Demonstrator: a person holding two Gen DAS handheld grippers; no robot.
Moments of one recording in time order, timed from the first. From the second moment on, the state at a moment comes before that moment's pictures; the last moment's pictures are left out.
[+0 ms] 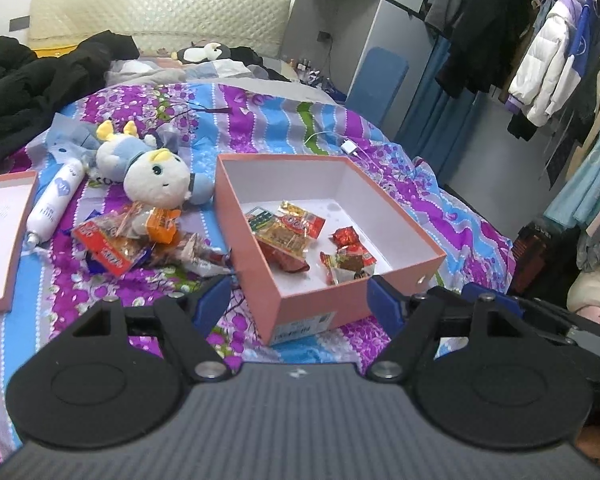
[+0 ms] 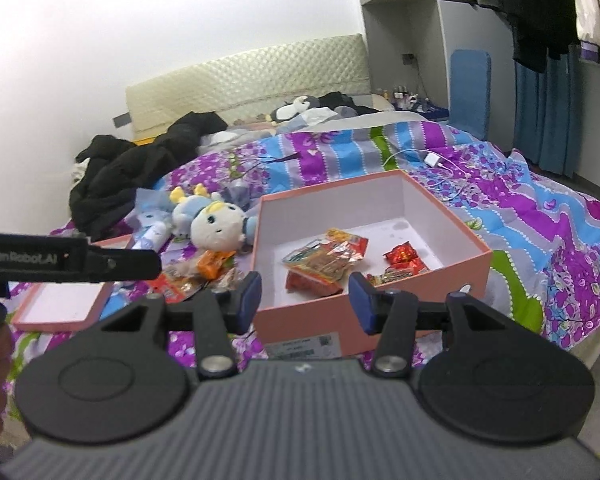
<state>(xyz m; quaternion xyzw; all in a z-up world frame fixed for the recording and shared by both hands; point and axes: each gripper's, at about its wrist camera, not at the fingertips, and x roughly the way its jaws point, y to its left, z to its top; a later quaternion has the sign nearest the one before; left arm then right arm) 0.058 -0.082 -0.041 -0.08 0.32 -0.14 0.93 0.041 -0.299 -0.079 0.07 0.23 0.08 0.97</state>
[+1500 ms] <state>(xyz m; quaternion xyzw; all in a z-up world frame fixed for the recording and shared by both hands) 0.129 0.056 -0.140 -0.08 0.34 -0.03 0.93 0.103 -0.144 -0.150 -0.04 0.22 0.19 0.96</state>
